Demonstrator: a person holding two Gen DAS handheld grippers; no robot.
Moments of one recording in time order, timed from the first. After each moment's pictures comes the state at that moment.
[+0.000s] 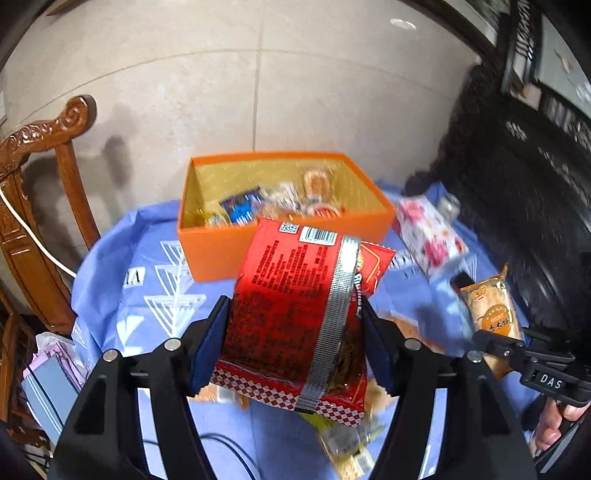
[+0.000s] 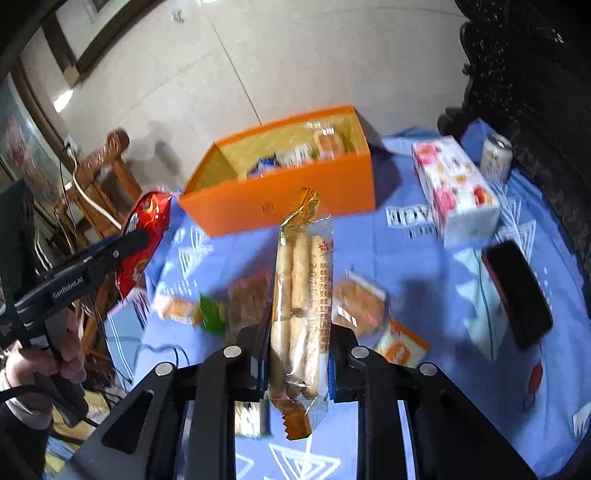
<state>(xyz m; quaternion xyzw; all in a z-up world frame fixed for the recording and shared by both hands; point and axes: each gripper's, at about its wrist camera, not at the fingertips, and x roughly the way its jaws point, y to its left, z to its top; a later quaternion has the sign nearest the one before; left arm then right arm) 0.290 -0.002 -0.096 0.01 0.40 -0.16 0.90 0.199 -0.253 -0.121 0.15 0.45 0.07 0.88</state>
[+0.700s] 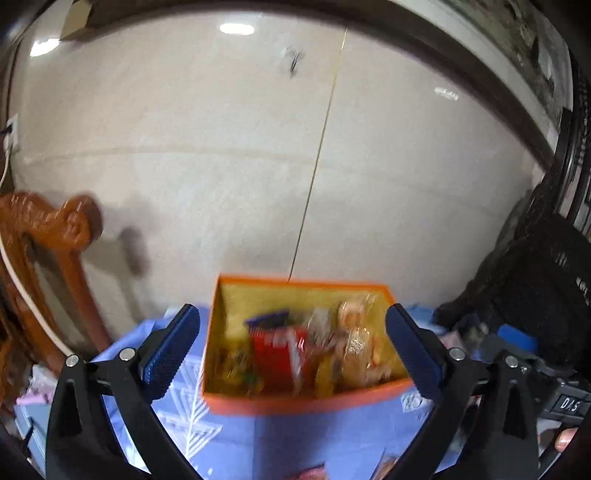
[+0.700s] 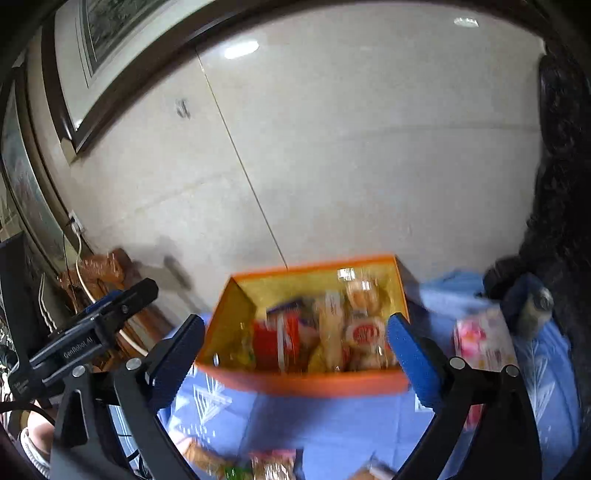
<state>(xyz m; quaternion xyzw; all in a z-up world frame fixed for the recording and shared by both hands) 0.423 0.006 -0.022 -0.05 0.32 -0.09 0.94 0.357 -0.246 -0.033 0.14 0.35 0.08 0.92</state>
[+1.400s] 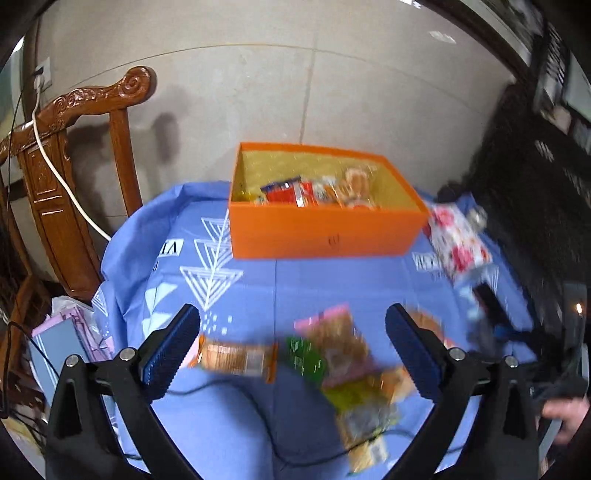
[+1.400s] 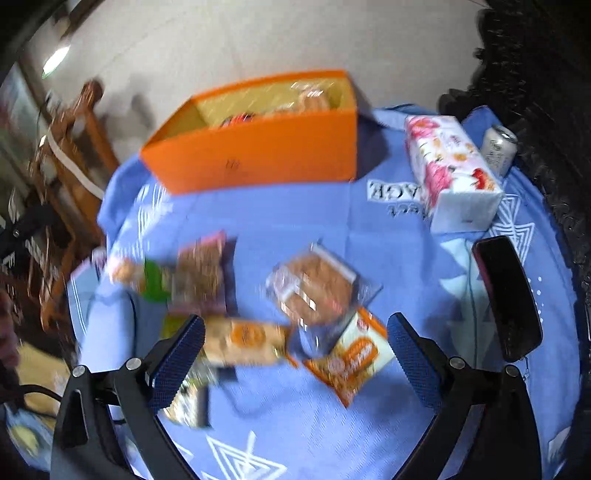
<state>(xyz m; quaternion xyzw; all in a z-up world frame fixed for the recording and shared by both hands) 0.247 0.027 -0.114 0.00 0.41 -0.10 0.91 0.204 -0.250 -0.186 0.05 0.51 0.06 0.86</state>
